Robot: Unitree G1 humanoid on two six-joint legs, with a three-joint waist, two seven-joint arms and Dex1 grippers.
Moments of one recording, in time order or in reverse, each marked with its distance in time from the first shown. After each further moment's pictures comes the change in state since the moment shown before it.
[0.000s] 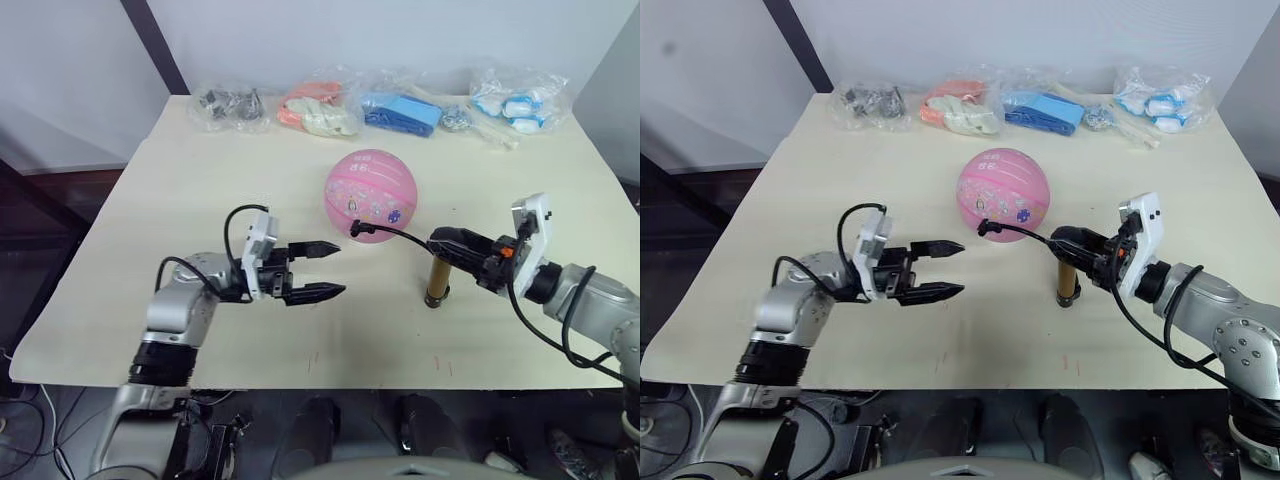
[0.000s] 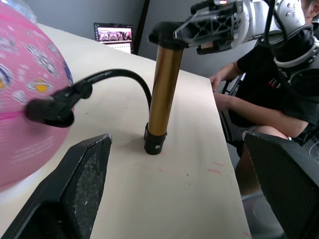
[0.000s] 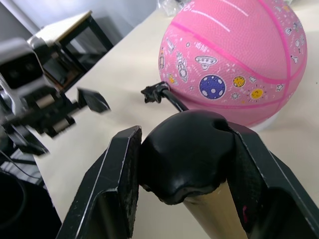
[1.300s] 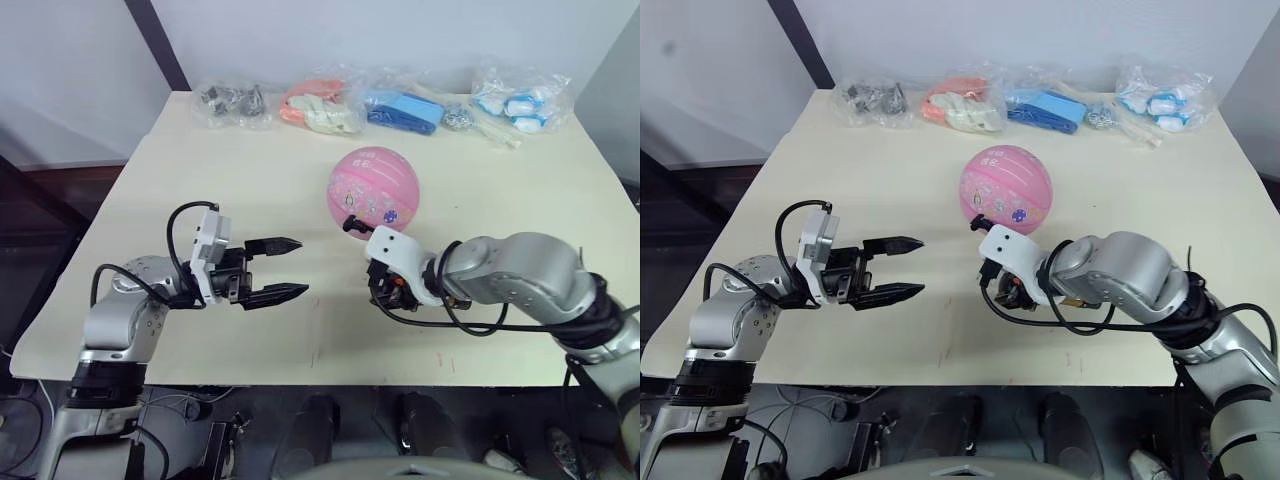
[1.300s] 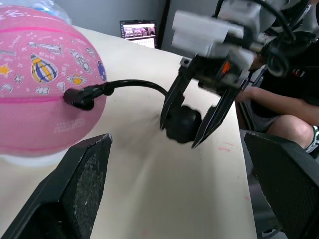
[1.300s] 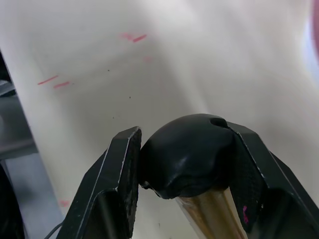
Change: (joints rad) left arm 0.109 0.130 0.099 -0.046 -0.054 -0.065 0.003; right arm -0.611 0.063 0.808 0.123 -0.396 0.427 -0.036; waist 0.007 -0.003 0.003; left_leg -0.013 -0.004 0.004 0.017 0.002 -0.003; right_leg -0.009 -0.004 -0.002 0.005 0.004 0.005
